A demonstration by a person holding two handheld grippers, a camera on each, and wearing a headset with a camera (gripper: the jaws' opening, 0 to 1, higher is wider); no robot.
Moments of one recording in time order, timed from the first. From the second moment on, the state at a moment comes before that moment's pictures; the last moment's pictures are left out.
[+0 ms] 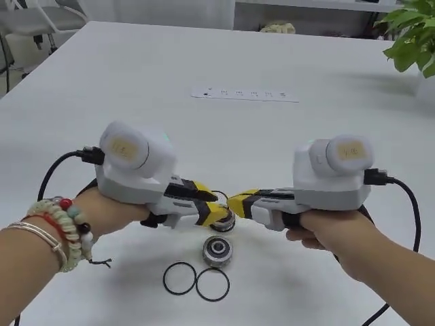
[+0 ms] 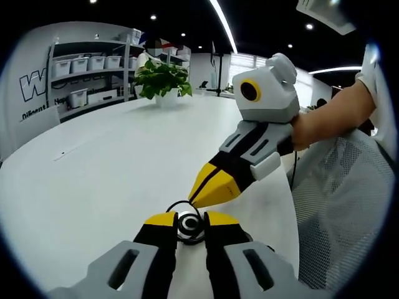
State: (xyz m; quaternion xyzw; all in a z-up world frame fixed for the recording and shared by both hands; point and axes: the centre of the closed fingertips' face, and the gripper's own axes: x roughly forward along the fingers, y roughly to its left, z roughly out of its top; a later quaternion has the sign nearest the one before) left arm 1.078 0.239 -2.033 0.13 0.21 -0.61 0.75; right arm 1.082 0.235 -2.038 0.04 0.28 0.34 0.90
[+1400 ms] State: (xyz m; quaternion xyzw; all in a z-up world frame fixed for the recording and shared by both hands) left arm 1.042 0.351 -1.946 0.14 0.13 -0.57 0.80; right arm 1.085 0.252 -1.997 0.08 0.24 0.36 0.90
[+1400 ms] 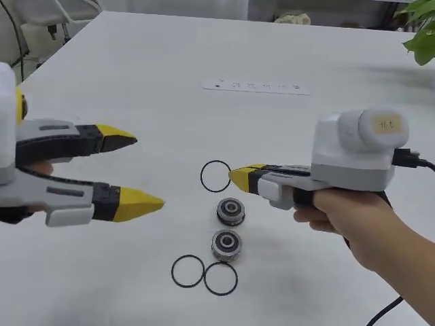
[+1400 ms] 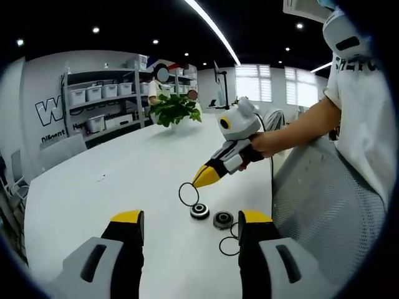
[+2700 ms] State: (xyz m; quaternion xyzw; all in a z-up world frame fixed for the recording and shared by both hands) left arm 0.994 0.378 -2.008 0.09 0.21 -0.51 0.83; right arm 1.040 0.312 -2.031 0.12 0.30 0.43 0.84
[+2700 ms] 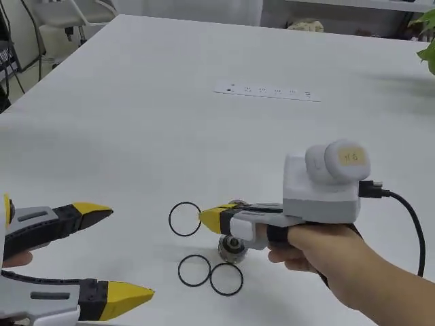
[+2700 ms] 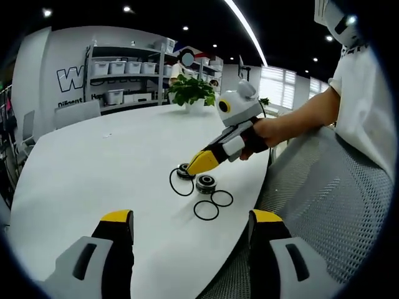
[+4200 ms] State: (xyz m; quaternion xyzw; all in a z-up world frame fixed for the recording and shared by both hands) left arm 0.991 0.379 -2.014 0.10 0.23 -0.51 0.82; right arm 1.012 0.342 -2.051 0.01 0.30 0.50 0.81
